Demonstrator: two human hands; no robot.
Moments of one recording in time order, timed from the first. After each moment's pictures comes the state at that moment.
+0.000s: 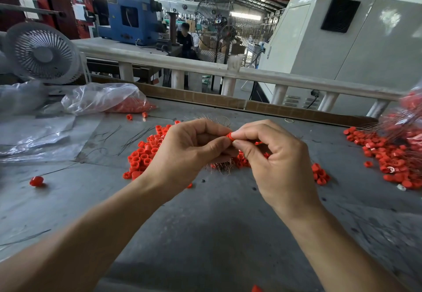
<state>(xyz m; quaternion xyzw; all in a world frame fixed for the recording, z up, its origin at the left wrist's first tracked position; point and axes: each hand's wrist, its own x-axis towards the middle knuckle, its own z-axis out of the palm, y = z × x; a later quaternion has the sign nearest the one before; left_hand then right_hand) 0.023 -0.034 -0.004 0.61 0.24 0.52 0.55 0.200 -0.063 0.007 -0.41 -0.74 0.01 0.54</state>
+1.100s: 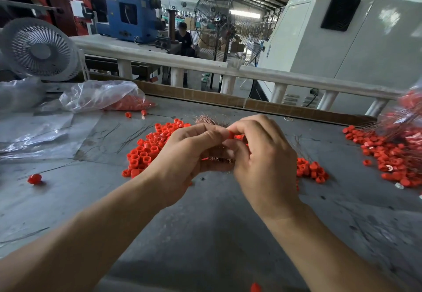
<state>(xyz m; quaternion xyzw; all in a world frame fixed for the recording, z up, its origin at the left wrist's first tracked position) 0.028 -0.039 0.000 0.52 0.27 0.49 0.65 0.182 -0.059 -0.003 -0.44 -0.72 -0.19 0.50</state>
